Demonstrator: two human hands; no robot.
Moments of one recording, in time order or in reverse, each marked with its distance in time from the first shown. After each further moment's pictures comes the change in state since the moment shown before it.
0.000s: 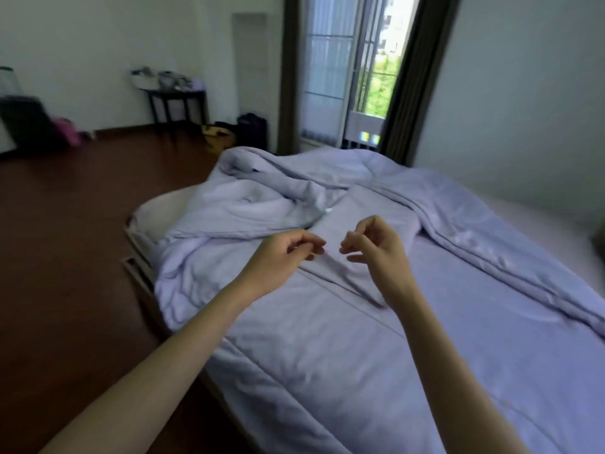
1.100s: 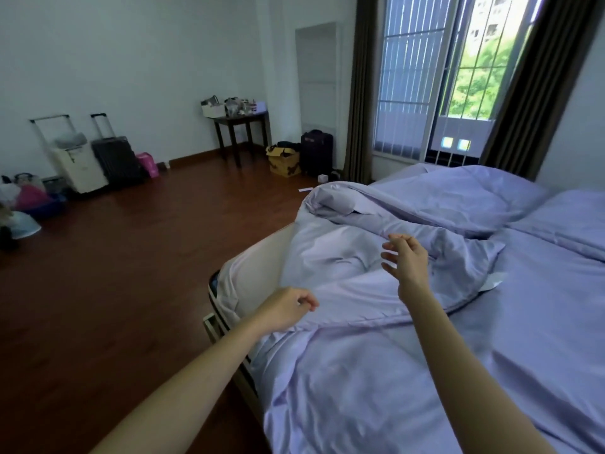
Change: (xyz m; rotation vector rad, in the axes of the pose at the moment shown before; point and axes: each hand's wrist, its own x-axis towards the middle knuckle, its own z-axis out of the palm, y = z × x) left_hand 0.245 -0.285 -0.362 0.493 -0.118 -0.315; right_hand 0.398 0.136 0.322 0.302 0.284 0.295
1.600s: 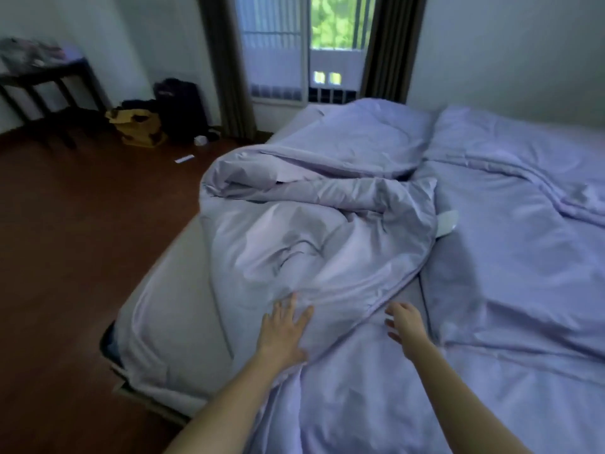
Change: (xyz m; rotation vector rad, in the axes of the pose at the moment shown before) left_hand 0.192 -0.112 0.086 0.853 -0.340 0.361; right_hand 0.062 0.188 -0.038 -0.236 0.557 0.480
